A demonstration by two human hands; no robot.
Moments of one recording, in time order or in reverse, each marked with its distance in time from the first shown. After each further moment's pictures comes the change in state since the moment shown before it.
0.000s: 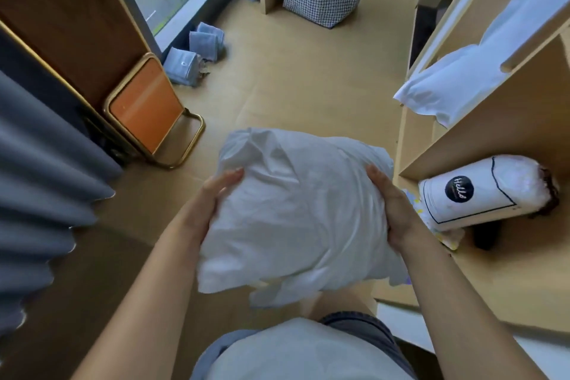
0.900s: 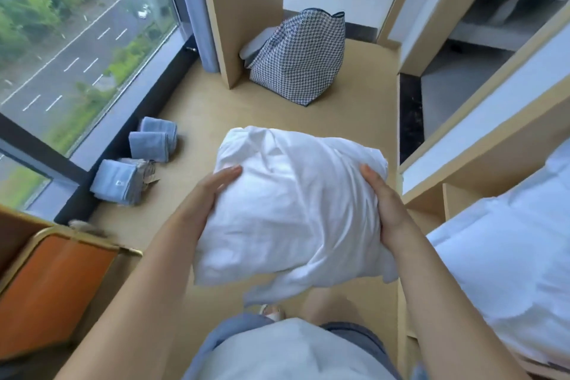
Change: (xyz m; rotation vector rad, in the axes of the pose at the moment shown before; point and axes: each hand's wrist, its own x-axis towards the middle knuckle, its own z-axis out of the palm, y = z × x) left_hand 0.535 0.465 0.209 0.132 -0.050 0.110; right_hand 0.556 -0.444 0.055 -0.001 0.087 -0.034
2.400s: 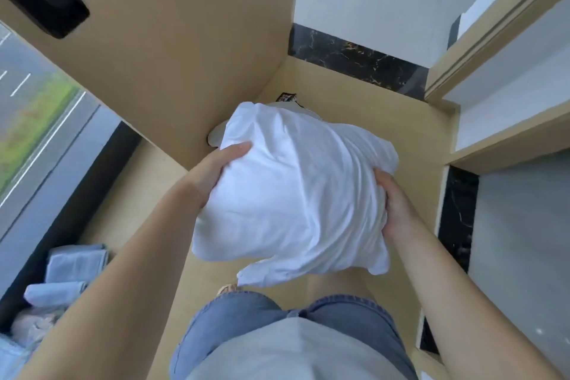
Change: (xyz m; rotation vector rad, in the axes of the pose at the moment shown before) left_hand 0.853 0.505 0.177 0.170 0.039 -0.201; right_hand 0.860 -0.519 0.091 0.150 -0.099 0.263
